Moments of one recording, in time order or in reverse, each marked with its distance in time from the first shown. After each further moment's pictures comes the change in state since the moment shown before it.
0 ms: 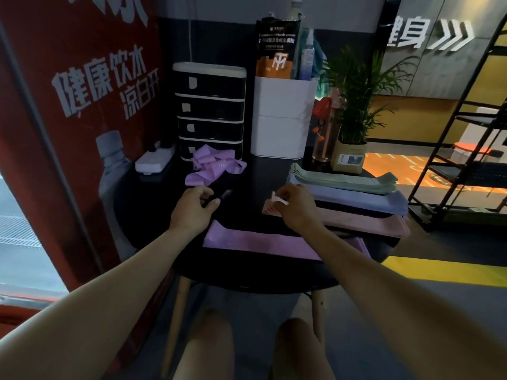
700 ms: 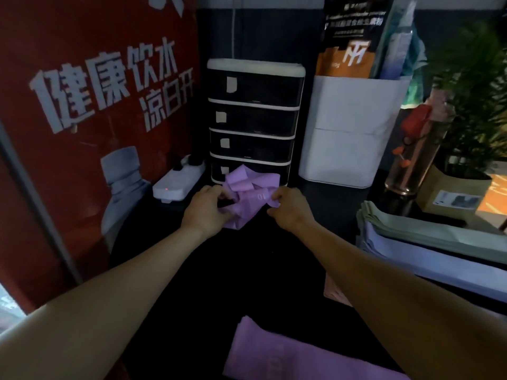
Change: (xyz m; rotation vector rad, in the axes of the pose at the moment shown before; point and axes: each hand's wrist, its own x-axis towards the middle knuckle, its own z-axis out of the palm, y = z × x) left_hand 0.160 -0.068 0.006 0.211 -0.023 0.002; right_hand 0.184 -0.034 0.128 0.028 -0.208 -0.078
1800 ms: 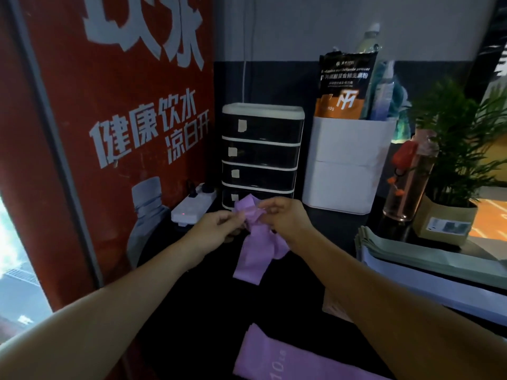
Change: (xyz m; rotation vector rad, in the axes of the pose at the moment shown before) left_hand -0.043 0.044 -0.051 -0.664 -0.215 -0.149; right_hand -0.039 -0.058 -0.041 0.637 -0.076 -0.039
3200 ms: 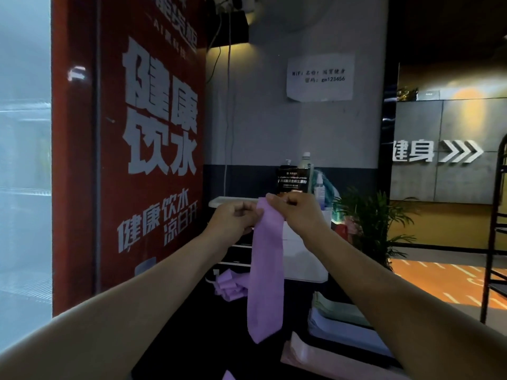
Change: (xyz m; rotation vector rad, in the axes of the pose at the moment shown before) left_hand -0.097 0.221 0.045 -0.138 0.018 0.433; right_hand -0.110 -0.197 -0.103 -0.089 0.297 -0.395
